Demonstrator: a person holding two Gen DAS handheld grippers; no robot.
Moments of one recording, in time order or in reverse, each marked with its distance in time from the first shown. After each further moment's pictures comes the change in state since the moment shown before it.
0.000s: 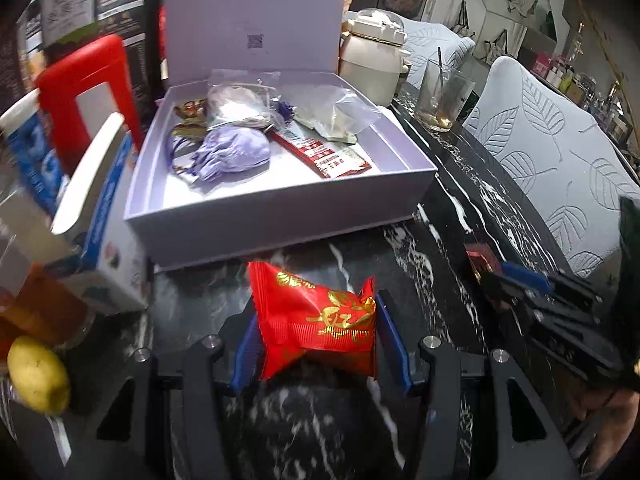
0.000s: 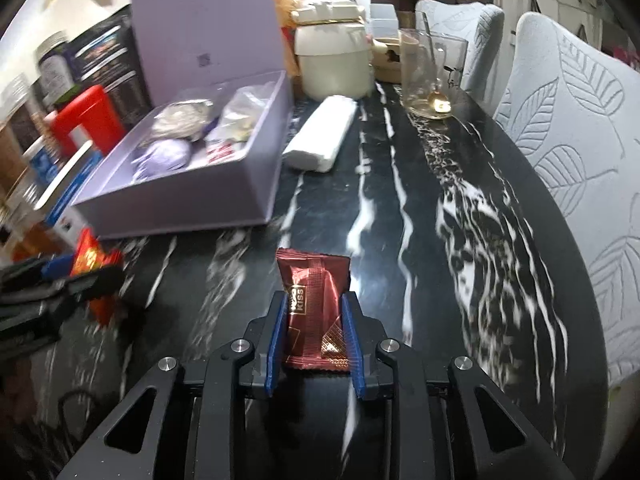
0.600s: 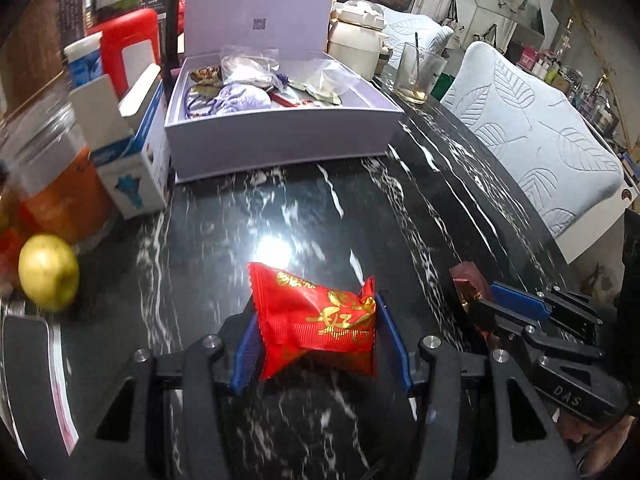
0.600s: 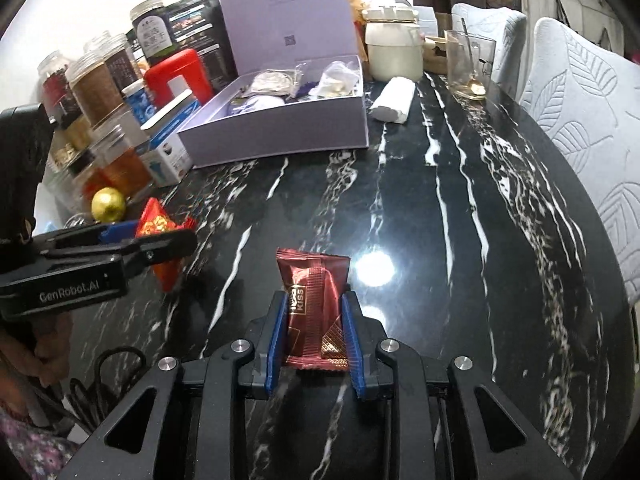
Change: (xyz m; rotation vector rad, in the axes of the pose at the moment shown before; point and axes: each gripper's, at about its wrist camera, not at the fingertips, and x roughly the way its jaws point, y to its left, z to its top) left arm -0.046 0.002 -0.067 0.000 0.033 -0.052; right arm -0.059 0.055 -0.073 -0.039 0.015 0.118
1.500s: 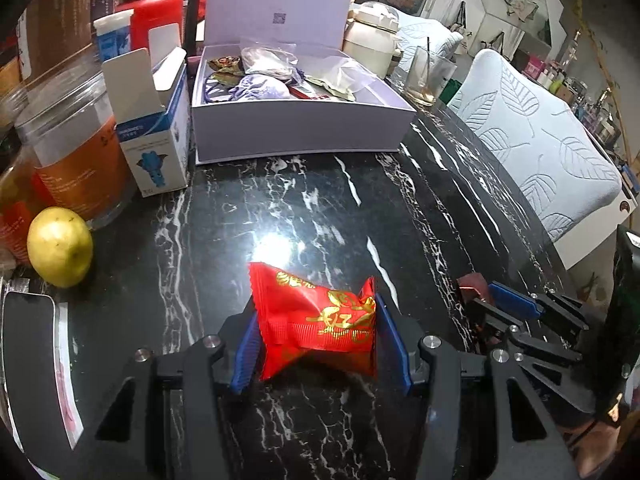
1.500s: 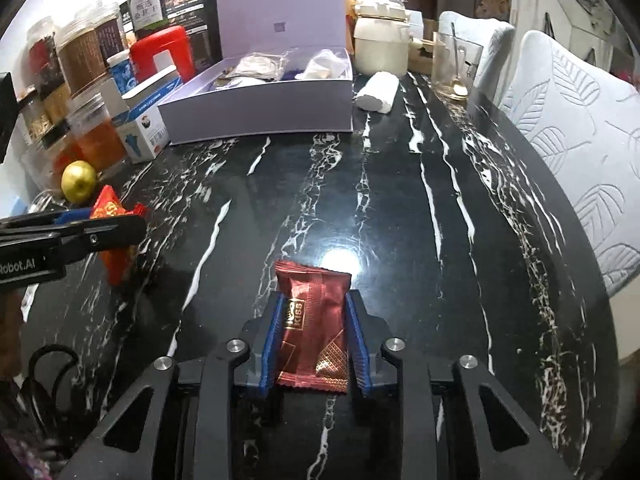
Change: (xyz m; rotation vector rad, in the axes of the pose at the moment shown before) left arm -0.004 0.017 -0.007 -0.044 0.006 -0.006; right arm 0.008 0.012 -0.015 -0.053 0.010 -0.140
